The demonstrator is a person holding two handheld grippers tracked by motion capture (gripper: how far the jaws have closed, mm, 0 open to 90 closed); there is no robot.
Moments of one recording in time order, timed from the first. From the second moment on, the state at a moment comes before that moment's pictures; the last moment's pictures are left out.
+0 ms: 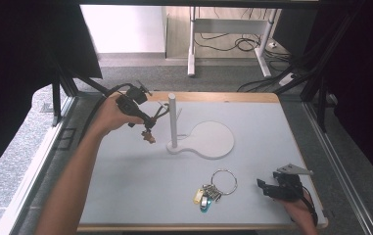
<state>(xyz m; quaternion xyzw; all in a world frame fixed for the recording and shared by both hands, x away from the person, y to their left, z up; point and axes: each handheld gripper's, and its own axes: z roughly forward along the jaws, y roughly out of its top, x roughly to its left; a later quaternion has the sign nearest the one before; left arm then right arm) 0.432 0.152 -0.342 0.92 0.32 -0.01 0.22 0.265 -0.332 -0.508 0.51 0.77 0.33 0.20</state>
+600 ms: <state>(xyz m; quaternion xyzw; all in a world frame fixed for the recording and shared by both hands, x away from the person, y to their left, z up) 0.420 0.145 -0.345 0.92 0.32 0.01 0.24 0.264 -0.333 -0.505 0.51 0.77 0.33 0.20</state>
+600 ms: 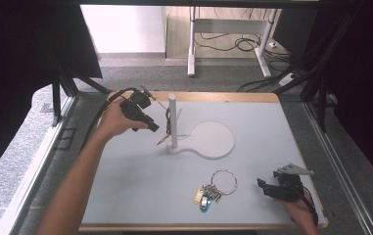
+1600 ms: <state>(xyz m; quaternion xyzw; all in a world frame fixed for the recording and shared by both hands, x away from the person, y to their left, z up) 0.291 0.164 -0.413 0.92 0.29 0.05 0.27 0.261 -0.326 -0.501 0.50 0.77 0.34 0.21</state>
